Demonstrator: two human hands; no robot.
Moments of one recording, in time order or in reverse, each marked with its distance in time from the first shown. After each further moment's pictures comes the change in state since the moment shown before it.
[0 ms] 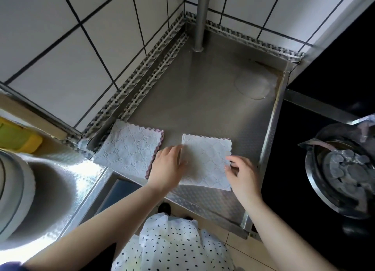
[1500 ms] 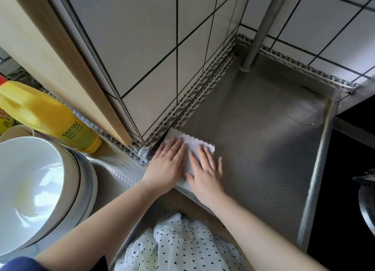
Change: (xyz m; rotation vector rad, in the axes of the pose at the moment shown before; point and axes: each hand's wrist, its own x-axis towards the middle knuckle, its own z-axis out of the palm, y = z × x) left_hand -0.007 -0.114 -0.102 0.471 -0.024 0.196; right_hand -0.013 -0.148 0.154 -0.635 -0.293 -0.481
